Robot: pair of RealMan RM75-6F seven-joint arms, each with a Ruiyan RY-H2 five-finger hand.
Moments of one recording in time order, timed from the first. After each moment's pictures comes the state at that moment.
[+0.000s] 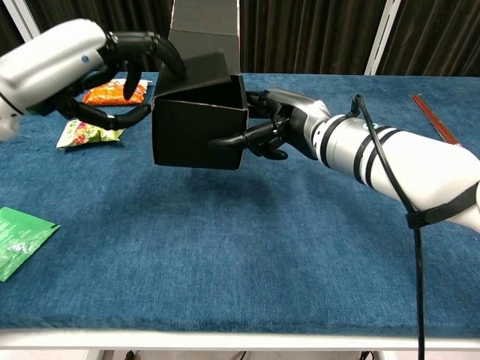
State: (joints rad) left arm -0.71 -1.76 -0.02 -0.79 1.86 1.56 -0.39; right arm 0.76 -1.81 0.37 -1.43 -1.01 0.75 0.37
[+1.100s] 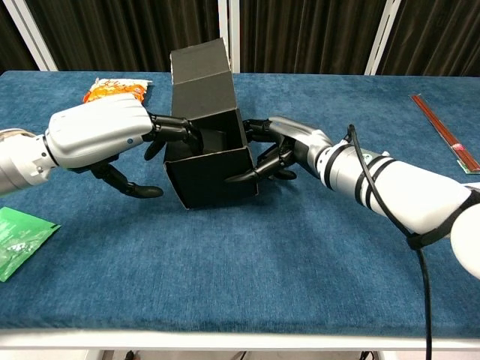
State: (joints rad) left arm -0.76 -1.84 0.13 -0.61 1.89 1.46 -0.36; right arm 0.77 -1.89 0.28 -1.15 -1.26 0.73 0.53
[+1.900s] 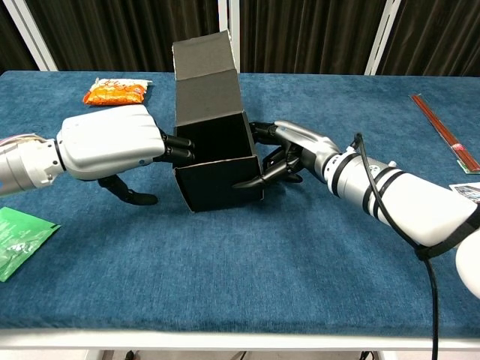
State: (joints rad) left arm -0.81 -1.75 0.16 -0.78 1.90 1.31 -0.06; right arm 0.76 -1.92 0.22 -1.06 -1.35 0.81 0.60
